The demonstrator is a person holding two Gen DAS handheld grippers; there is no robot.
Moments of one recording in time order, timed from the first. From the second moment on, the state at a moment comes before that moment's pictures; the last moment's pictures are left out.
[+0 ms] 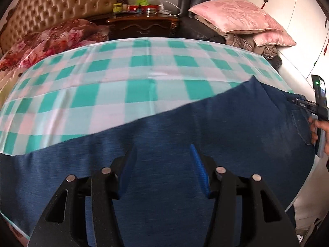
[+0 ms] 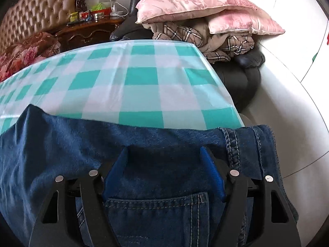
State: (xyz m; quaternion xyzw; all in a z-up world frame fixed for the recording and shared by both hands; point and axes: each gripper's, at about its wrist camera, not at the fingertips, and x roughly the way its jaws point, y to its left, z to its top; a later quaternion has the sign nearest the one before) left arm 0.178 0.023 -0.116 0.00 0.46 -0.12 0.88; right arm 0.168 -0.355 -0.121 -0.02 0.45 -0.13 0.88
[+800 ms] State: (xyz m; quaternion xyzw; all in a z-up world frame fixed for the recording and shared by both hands) left arm 0.185 0.206 -0.131 -0.08 0.47 0.03 0.88; right arm 0.116 -0.016 -0.093 -0.04 0.45 0.19 0.87
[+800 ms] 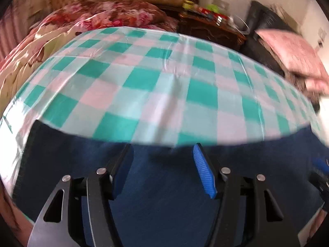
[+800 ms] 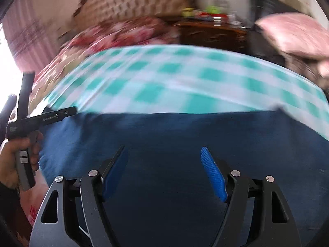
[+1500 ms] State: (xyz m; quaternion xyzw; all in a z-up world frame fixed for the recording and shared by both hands) left arm 0.107 0.224 -0.148 0.04 0.44 -0.03 0.90; right arm 0.108 0.043 -0.115 -0.05 0.44 0.13 0.89
